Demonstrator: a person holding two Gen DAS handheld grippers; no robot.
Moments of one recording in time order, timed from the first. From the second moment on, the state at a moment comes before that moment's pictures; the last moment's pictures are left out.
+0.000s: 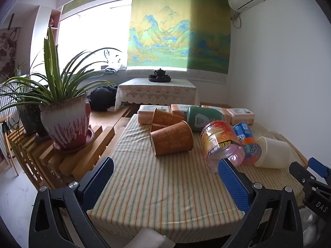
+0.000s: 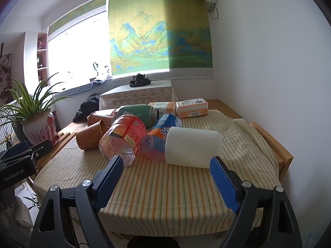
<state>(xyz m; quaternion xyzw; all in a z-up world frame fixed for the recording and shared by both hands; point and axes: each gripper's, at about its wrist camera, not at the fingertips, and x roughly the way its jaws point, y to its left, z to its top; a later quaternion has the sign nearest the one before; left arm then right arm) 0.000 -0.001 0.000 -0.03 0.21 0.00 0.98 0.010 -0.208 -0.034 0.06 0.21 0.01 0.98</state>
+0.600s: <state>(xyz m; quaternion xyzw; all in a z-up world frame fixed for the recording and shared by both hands) -0.004 0.004 0.003 -0.03 0.20 0.02 0.98 0.009 -0.209 -0.034 0.06 0.21 0.00 0.98</state>
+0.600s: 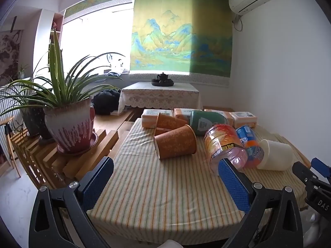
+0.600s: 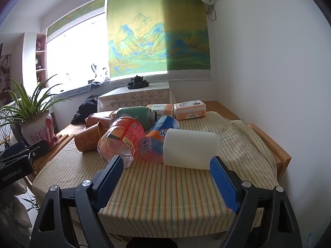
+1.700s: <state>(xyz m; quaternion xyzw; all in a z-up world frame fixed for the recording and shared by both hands) -0.012 0.001 0.003 -0.02 0.19 0.01 0.98 0.004 -0.211 -0.026 0.05 0.19 -0.02 0.98</state>
